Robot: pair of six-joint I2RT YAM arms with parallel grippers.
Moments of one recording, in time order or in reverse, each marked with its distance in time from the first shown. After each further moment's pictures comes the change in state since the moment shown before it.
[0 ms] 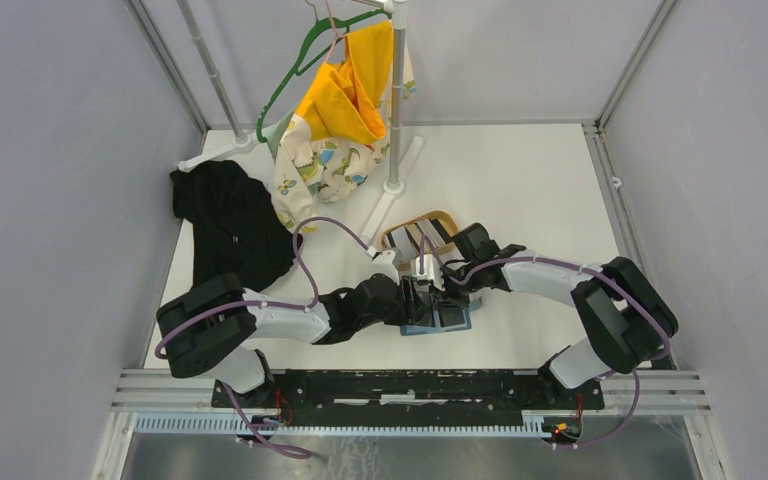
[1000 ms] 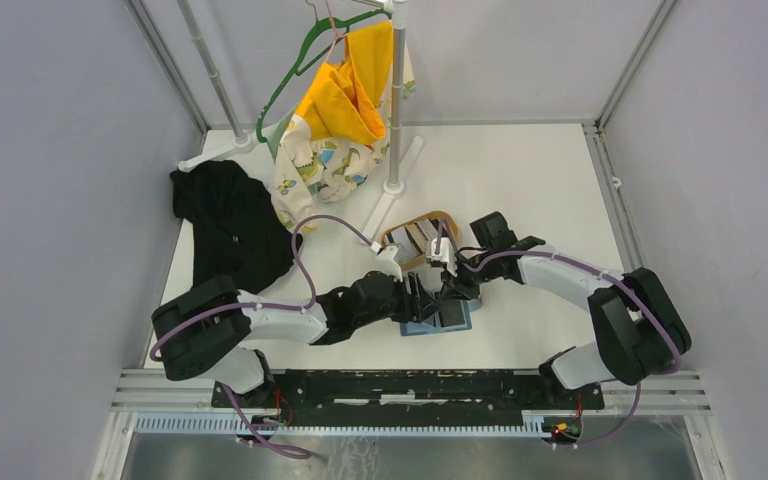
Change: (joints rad) left arm 0.000 -0.028 -0.009 0.124 0.073 0.000; right arm -0.109 -0.073 0.024 -0.079 -0.066 0.029
